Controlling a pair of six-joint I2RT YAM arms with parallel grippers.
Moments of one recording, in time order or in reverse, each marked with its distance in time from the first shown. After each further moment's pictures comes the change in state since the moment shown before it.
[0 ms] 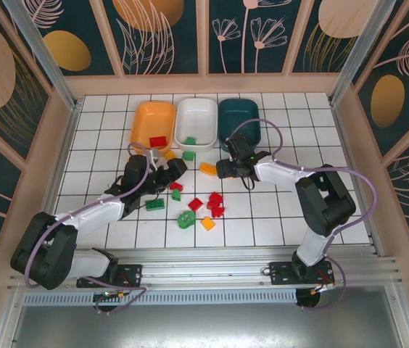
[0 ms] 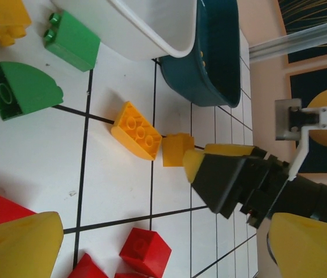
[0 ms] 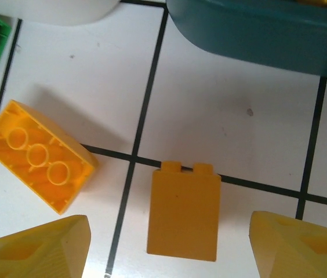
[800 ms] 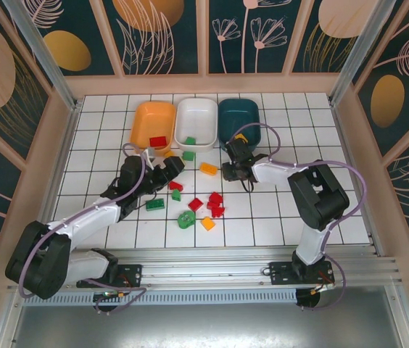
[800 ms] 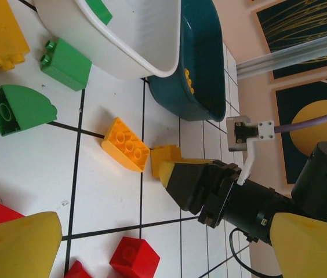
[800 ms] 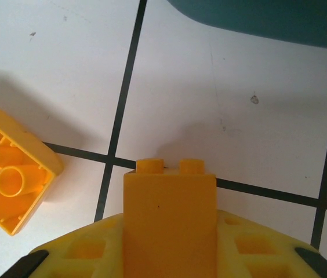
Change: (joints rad) left arm 0.000 -0.079 -0.016 -0.009 -0.043 -0.011; right arm -0.011 0.064 -0.019 0.057 -0.005 0.003
